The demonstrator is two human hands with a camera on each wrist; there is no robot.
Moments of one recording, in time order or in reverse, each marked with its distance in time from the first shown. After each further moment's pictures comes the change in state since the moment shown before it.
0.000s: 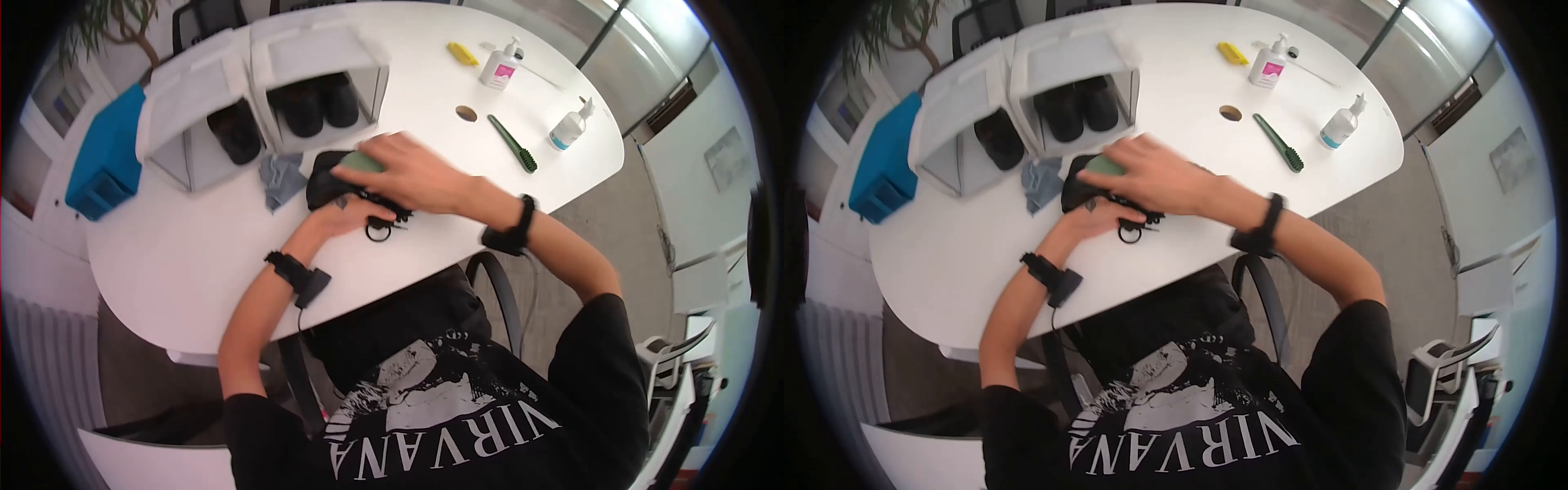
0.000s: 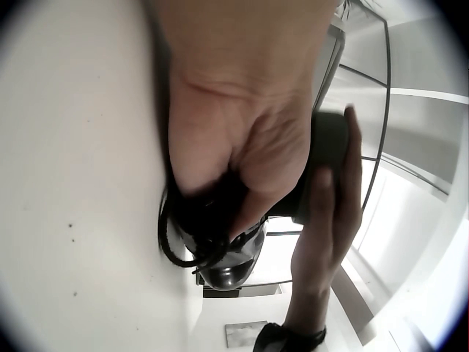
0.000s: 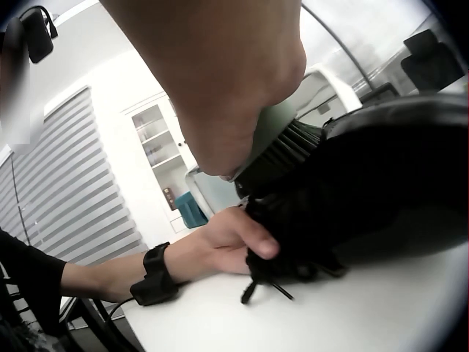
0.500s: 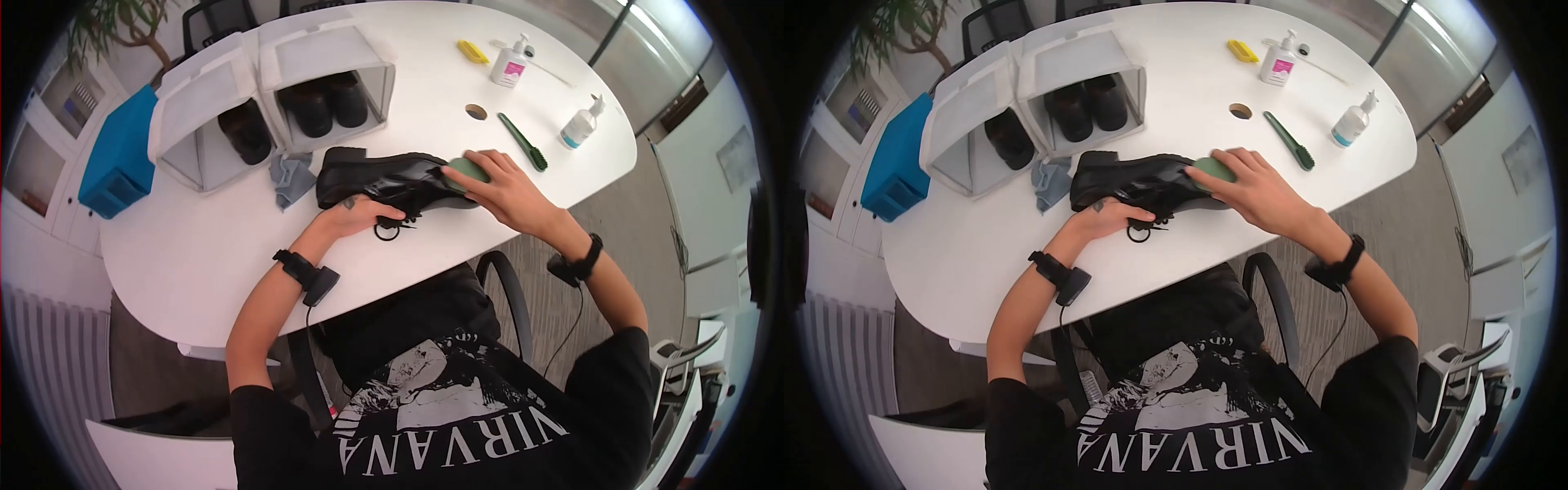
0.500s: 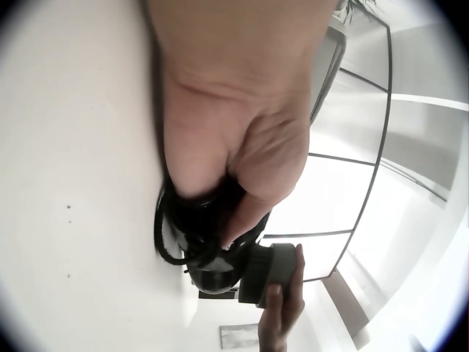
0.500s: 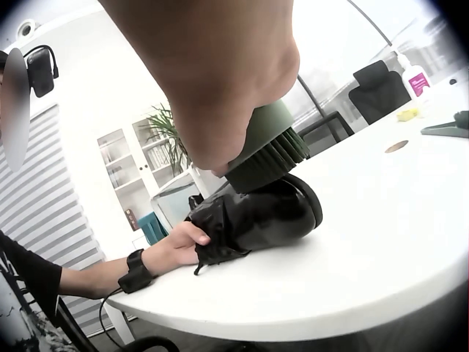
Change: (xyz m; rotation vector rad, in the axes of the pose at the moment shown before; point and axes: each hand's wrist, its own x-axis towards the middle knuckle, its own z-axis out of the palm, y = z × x) left_hand 0.000 -0.008 -0.001 -0.254 -0.101 0.044; right_hand -0.111 -0.003 -0.050 -0.064 -0.101 0.297
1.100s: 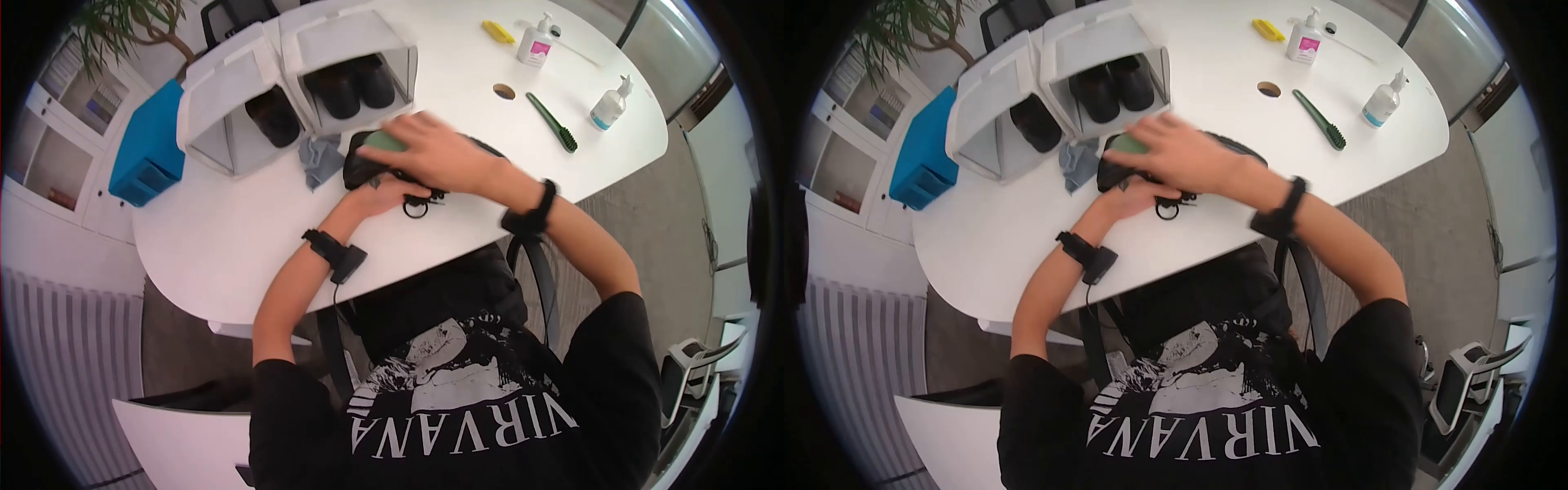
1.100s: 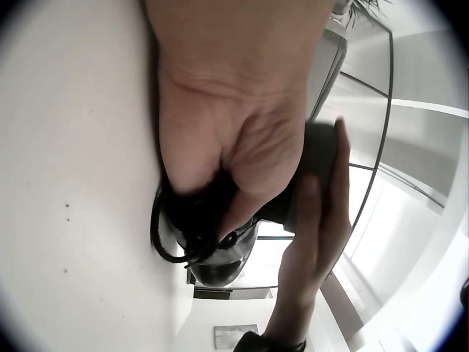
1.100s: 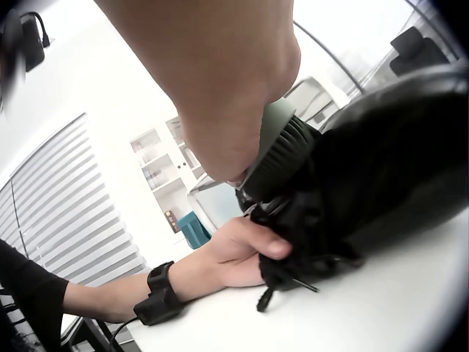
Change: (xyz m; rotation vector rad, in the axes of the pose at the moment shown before) left_hand 0.013 -0.022 -0.014 0.133 0.033 0.125; right_hand 0.114 -0.041 0.053 -0.028 0.259 -0.283
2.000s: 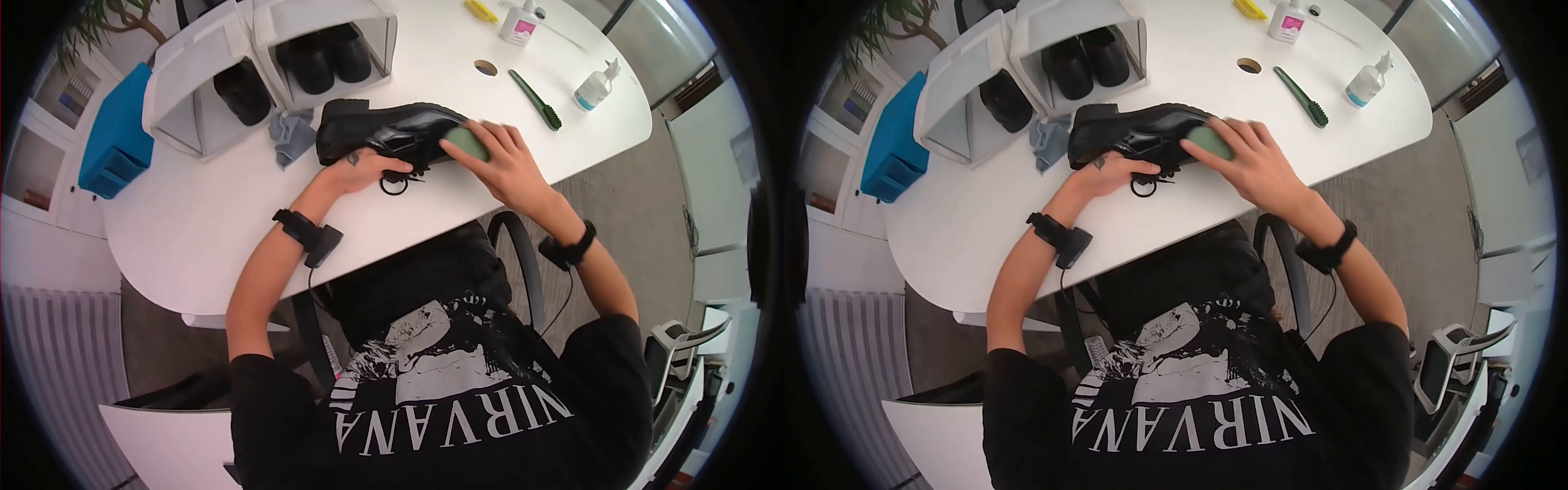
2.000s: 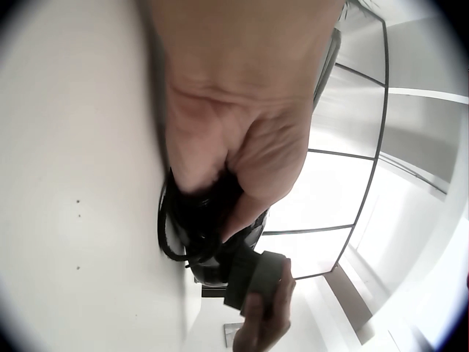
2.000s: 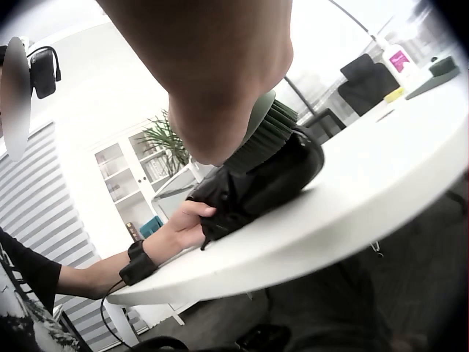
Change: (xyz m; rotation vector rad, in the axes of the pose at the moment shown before) left_hand -0.010 0.025 0.013 -0.006 0.006 -0.111; right_hand -0.123 -0.028 -0.056 -0.148 -0.142 0.273
